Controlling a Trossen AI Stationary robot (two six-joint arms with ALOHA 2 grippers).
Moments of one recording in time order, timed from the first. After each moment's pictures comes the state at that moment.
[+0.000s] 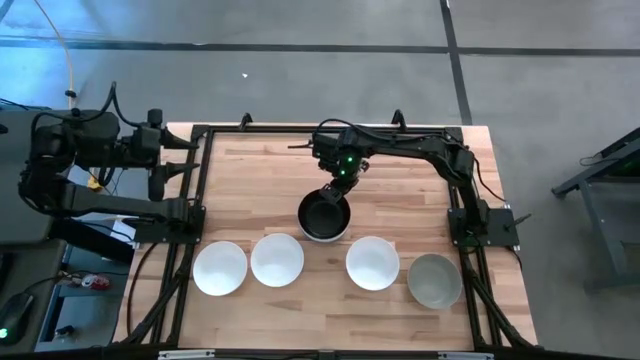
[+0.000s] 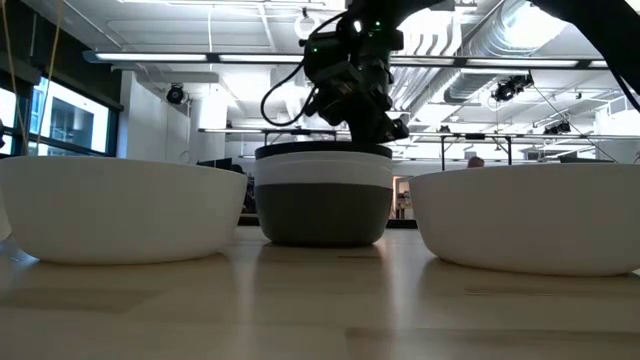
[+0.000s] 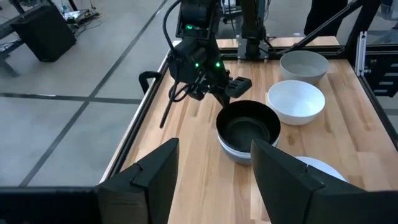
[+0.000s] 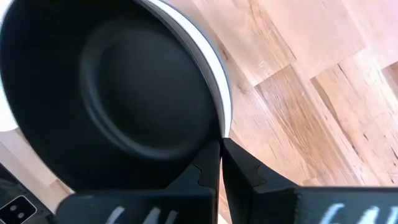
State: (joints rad) left arm 0.27 0.73 1.52 -1.25 -0.09 0.11; right arm -0.29 2.08 1.85 -1.24 -0.30 0.37
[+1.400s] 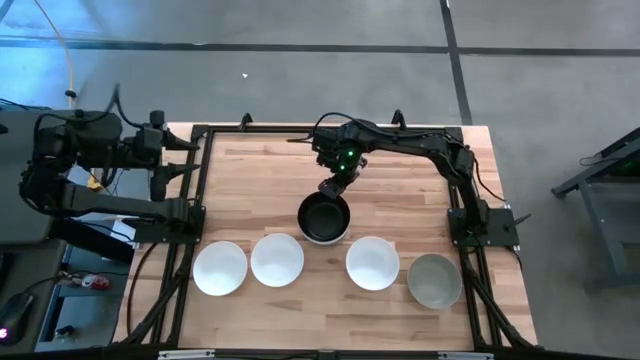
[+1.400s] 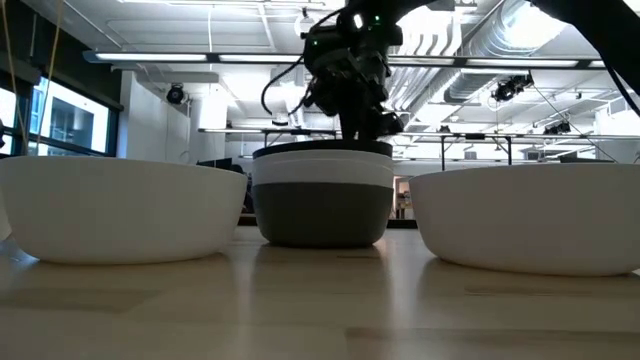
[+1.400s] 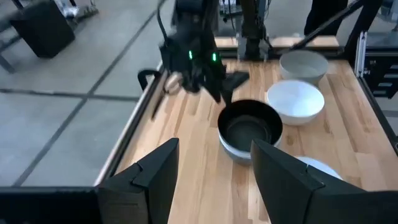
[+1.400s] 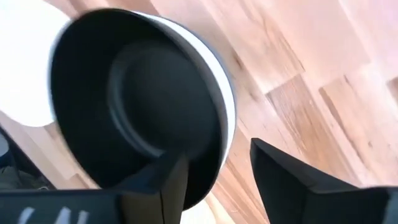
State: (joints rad) left arm 0.27 0.73 1.49 -1.24 -0.09 0.09; right arm -0.30 2.08 1.91 -1.27 -0.34 0.34
